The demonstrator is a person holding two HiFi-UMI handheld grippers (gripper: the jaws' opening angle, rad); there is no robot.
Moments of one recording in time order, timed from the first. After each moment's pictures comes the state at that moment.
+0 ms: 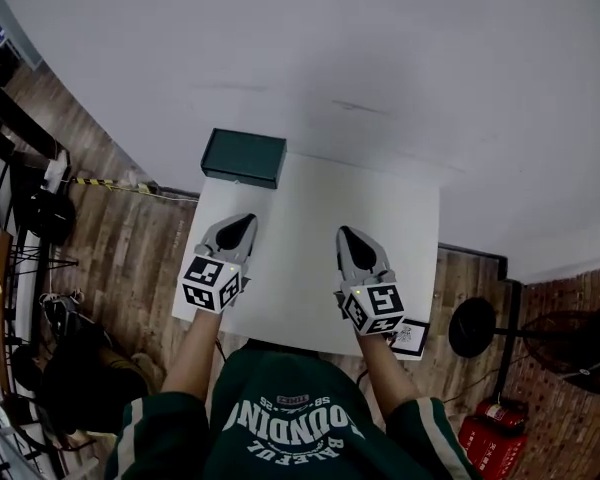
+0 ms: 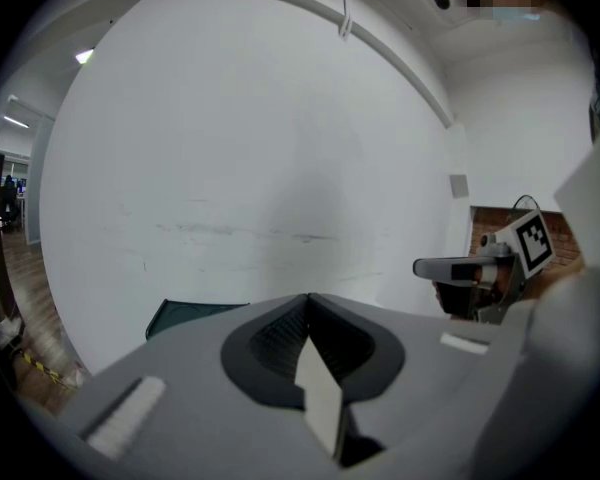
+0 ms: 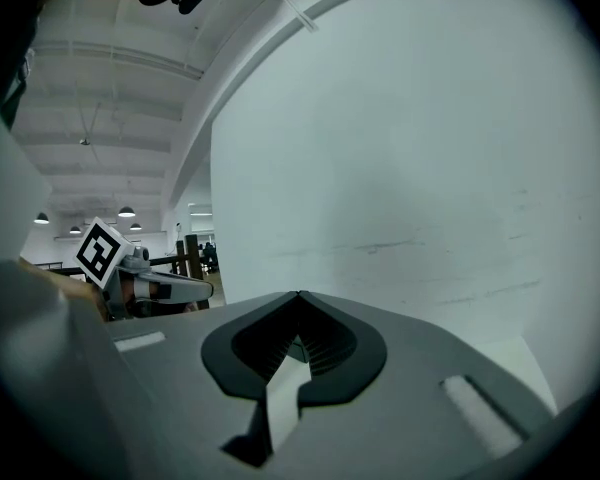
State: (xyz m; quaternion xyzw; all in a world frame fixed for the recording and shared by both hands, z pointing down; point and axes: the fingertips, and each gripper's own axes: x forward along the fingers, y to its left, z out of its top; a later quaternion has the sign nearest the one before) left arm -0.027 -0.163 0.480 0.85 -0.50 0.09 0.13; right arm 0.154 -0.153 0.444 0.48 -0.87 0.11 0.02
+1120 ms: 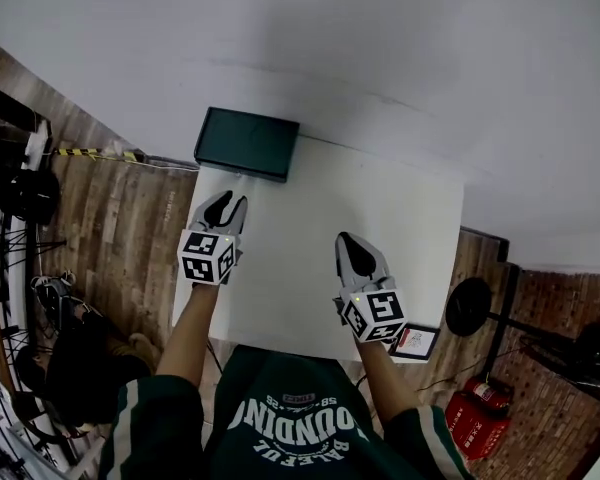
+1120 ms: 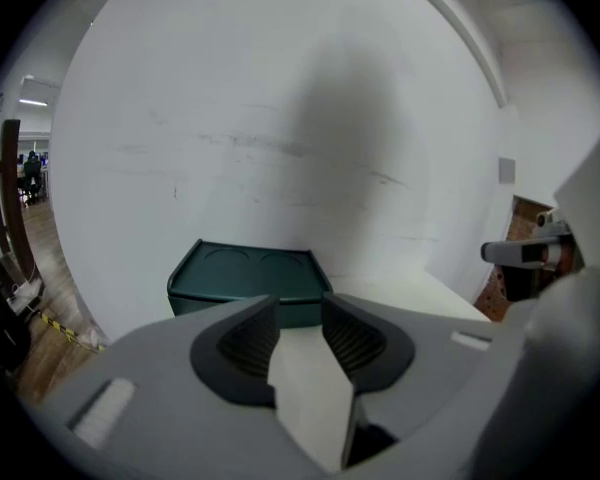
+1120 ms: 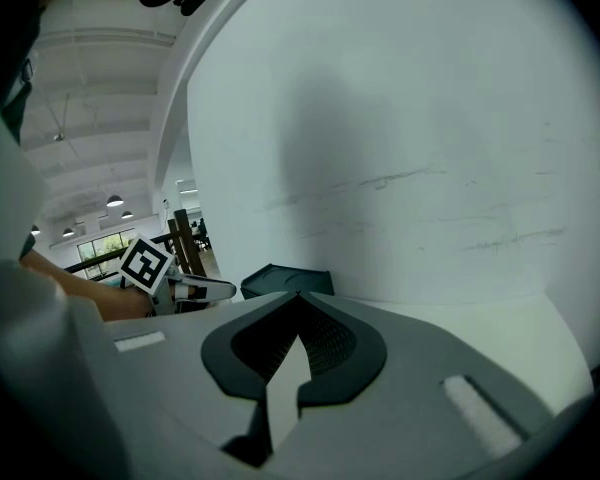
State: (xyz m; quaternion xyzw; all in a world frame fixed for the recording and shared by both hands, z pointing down) left arm -0.108 -0.256 0.618 0.80 -0.53 0.15 0.23; right arm 0.109 -0.203 0.532 0.48 -0.85 0.18 0.10
